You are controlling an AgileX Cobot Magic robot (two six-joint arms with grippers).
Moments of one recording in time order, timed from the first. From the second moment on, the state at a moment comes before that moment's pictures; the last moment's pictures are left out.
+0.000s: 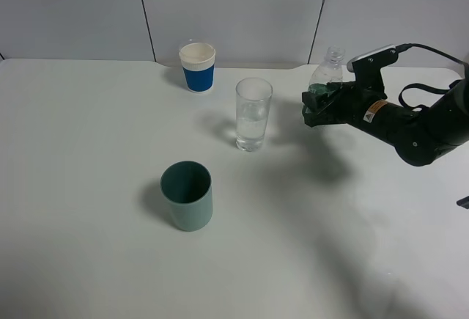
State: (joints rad) left arm 0.12 -0.01 -0.51 -0.08 1.06 0.12; right arm 0.13 2.07 -0.67 -0.32 -1.02 -0.03
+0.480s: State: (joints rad) left arm 0.12 -0.01 -0.51 -0.08 1.06 0.12; right arm 0.13 2.07 -0.67 -0.32 -1.02 -0.03
